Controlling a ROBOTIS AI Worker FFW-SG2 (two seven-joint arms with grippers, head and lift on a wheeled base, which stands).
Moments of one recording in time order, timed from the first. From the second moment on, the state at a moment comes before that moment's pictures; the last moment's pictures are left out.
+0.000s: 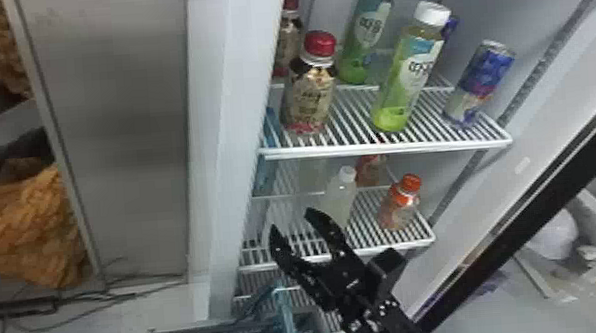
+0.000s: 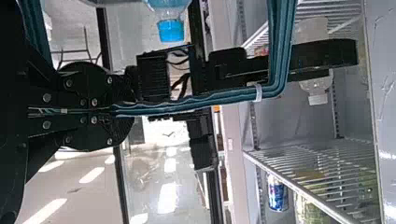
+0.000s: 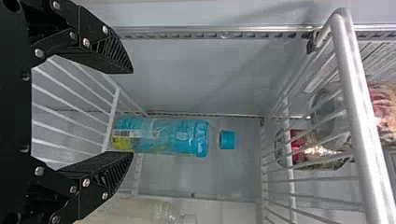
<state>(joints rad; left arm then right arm) 0.33 0.21 -0.36 -1.88 1.33 0.93 -0.33 0.30 -0.19 0.04 -1.58 -0.14 -0.31 0.30</state>
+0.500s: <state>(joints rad) 0.33 0.21 -0.36 -1.88 1.33 0.93 -0.33 0.15 -0.18 0.08 -1.43 -0.13 -0.32 0.27</state>
